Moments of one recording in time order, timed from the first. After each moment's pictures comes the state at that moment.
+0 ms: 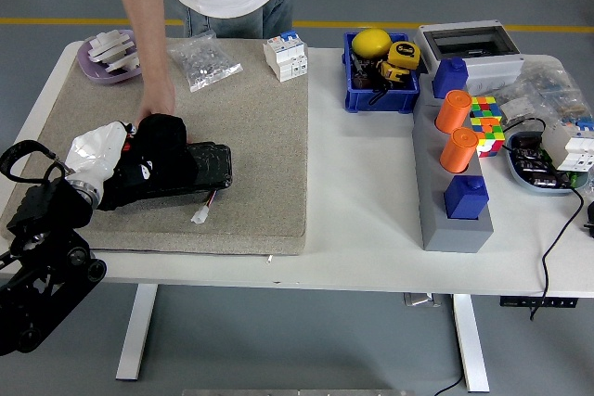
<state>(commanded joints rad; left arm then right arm) -0.31 0.37 -1.00 -1.34 2.03 0.17 0.55 0.13 -0.50 0.45 0.39 -0.26 -0.04 -0.17</state>
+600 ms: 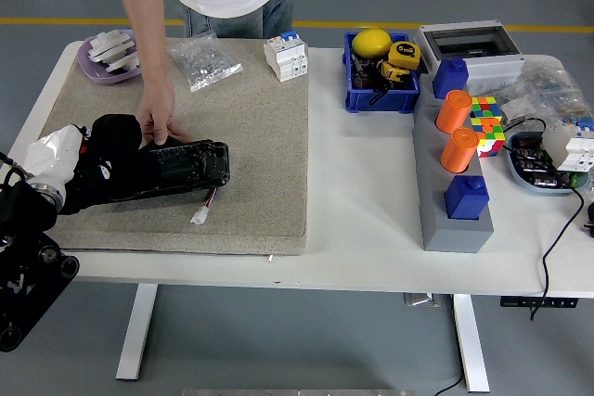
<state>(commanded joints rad) -0.27 0.39 -1.12 -1.30 2.05 0.17 0.56 0.13 -0.50 0.46 0.39 -0.26 -0.04 -0.17</state>
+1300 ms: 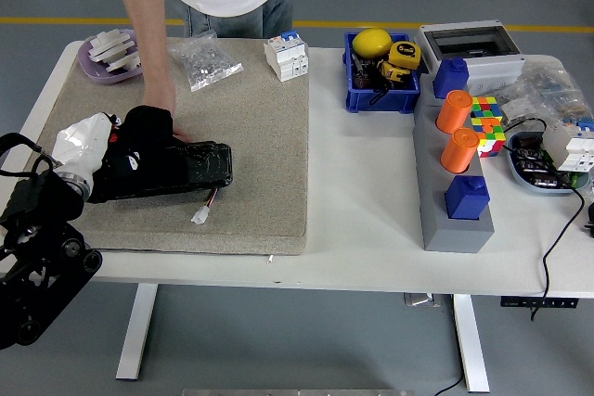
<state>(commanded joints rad) -0.34 0.35 -1.01 -1.34 2.03 0.18 0.57 0.13 -0.50 0.45 0.39 -0.26 -0.04 -0.17</state>
